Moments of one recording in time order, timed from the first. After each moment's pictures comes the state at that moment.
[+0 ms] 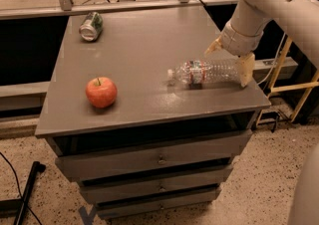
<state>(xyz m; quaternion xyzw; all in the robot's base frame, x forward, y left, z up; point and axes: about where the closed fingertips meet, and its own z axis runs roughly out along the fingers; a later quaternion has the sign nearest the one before) 0.651 -0.204 0.829 -0.90 0.42 -0.07 0.09</state>
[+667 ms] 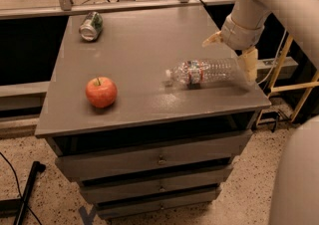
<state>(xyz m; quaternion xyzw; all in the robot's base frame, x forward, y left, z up) 0.649 -0.205 0.840 -0.89 0.45 -0.04 0.08</state>
